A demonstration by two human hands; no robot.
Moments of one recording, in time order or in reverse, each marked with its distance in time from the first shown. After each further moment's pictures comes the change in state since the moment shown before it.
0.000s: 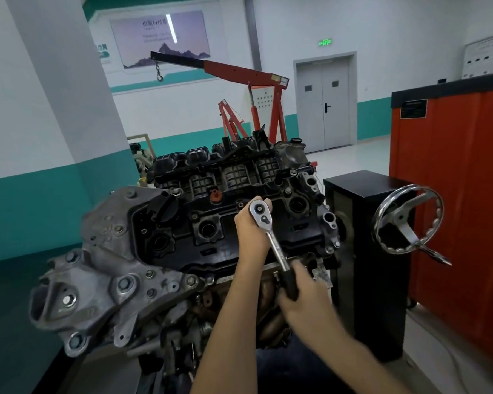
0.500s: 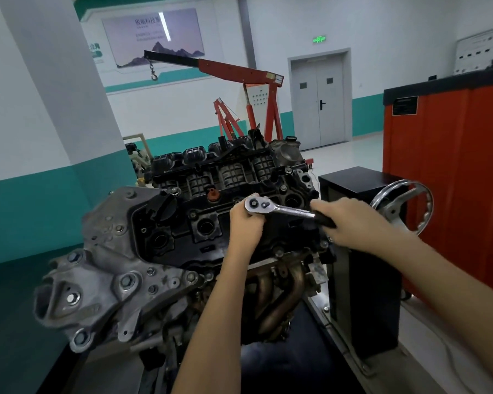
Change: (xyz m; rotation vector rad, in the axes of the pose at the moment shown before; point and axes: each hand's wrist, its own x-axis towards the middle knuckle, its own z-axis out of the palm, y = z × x) left_hand 0.006 0.015 -0.013 0.166 -0.190 0.002; right_hand 0.079 -0.015 -0.118 -0.880 -0.116 -0.333
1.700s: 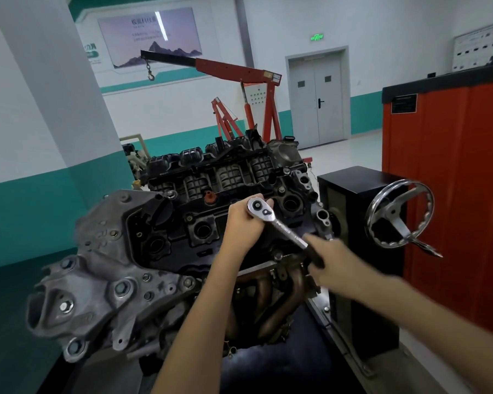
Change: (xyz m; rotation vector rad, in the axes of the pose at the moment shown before) left_hand 0.008 0.002 -0.006 0.100 -0.136 0.087; right_hand -0.030 -0.033 0.039 0.578 -0.091 0.132
